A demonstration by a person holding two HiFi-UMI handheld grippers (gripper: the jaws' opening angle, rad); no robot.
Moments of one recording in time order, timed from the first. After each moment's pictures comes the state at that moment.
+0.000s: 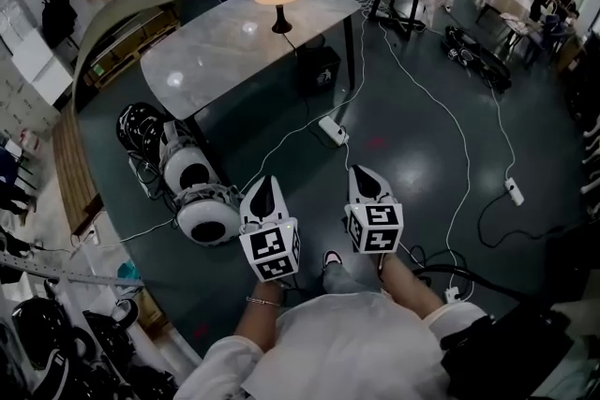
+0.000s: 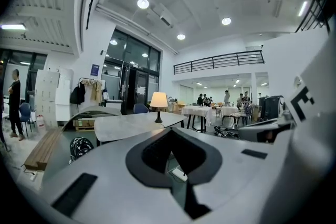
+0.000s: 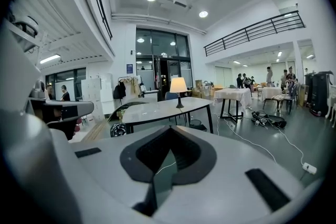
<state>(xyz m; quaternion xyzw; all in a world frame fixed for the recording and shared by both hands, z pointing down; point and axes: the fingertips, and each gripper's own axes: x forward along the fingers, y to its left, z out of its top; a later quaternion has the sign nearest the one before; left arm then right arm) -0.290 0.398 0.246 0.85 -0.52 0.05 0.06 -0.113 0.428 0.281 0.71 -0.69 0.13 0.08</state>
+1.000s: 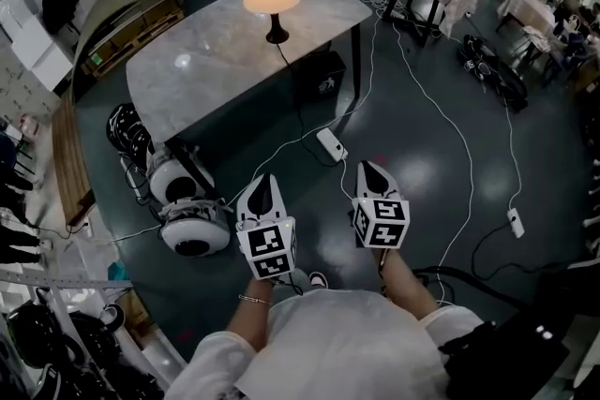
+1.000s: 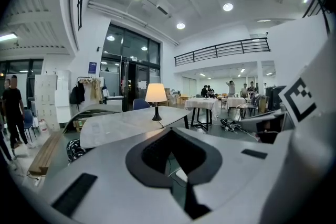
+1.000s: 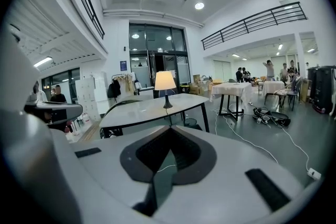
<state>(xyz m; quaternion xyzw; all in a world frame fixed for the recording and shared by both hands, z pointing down) -0.168 0.245 0.266 0.83 -0.54 0.11 0.06 0.037 0.264 0.302 0.70 -0.69 0.16 0.08</state>
